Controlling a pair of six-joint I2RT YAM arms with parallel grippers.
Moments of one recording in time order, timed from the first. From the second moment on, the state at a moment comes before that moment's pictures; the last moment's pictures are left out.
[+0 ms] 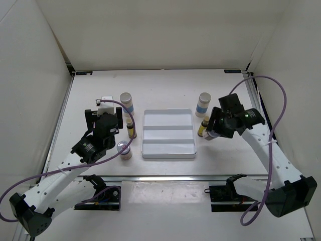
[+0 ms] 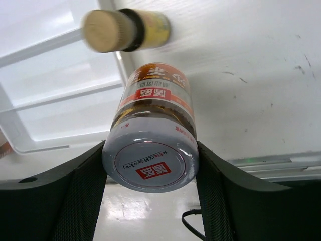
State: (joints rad) left arm -0.68 0.82 0.81 -0.39 -0.91 -0.15; right arm 0.35 1.11 1.11 -1.07 0.07 0.62
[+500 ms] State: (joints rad) left arm -0.68 0.82 0.81 -0.39 -0.91 -0.15; right arm 0.80 1.50 1.26 -1.07 0.14 0.61
